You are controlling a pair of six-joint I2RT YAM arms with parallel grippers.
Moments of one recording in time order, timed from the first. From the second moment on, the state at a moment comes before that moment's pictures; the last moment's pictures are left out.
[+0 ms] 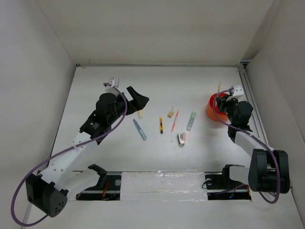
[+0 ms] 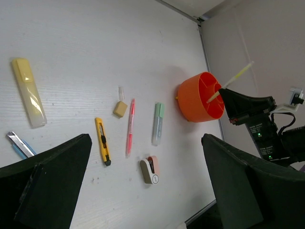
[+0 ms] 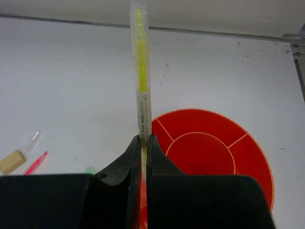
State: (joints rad) left arm -0.52 0.97 0.86 -0.16 0.02 -0.79; right arm -0.09 1.21 0.47 0.65 -0.30 0.01
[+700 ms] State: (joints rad) left arm -0.49 1.02 0.86 -0.12 0.13 -0.78; right arm -0.09 1.29 0.42 0.78 -0.31 0.05
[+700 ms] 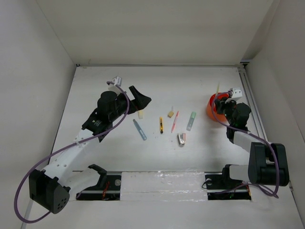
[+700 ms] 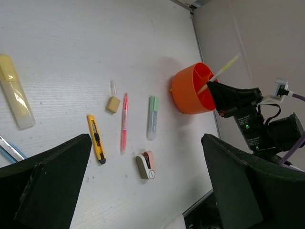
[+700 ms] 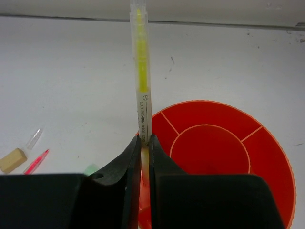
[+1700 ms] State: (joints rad) left arm -0.49 1.10 0.91 -0.21 0.04 -0.81; right arm 0.28 1.04 0.62 0.29 -0.02 0.08
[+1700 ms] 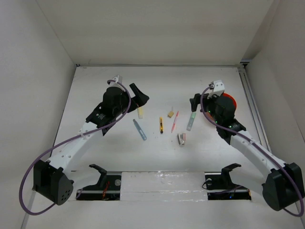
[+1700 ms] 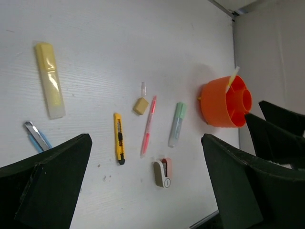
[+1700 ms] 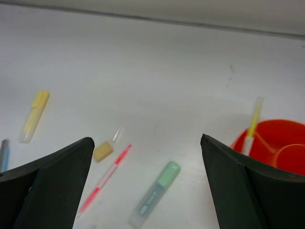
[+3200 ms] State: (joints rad) left arm -0.49 1.32 1.14 -0.48 -0.13 -0.84; right arm 0.73 1.79 1.03 -0.23 0.47 0.63
